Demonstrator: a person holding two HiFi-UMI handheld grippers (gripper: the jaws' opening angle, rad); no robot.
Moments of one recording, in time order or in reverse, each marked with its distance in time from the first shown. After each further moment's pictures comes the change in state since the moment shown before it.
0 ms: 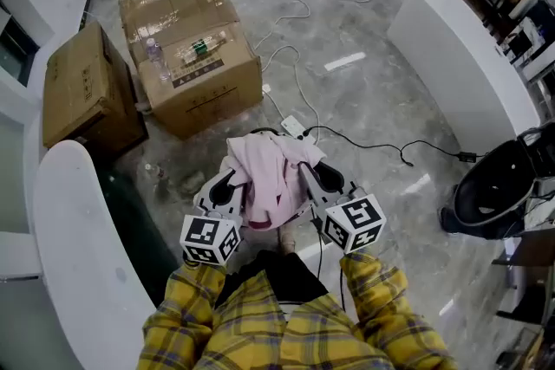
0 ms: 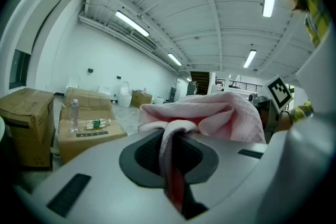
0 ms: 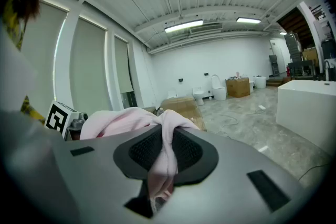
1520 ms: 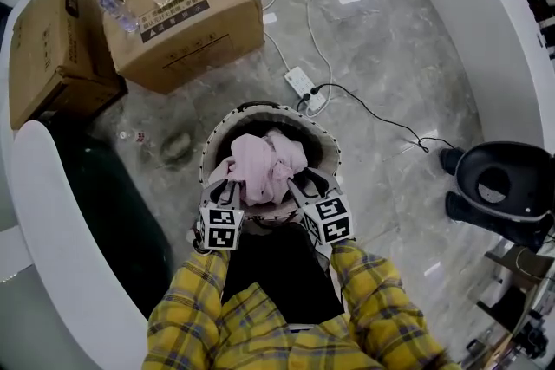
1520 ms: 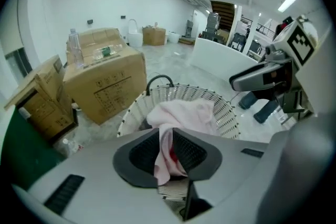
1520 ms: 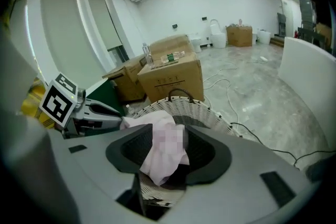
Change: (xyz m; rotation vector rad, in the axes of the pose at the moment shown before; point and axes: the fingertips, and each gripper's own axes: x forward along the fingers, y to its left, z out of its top) left arm 0.062 0.082 -0.295 0.025 0.737 0.198; right arm 0.093 -0.083 -0.277 0.093 0.566 0.006
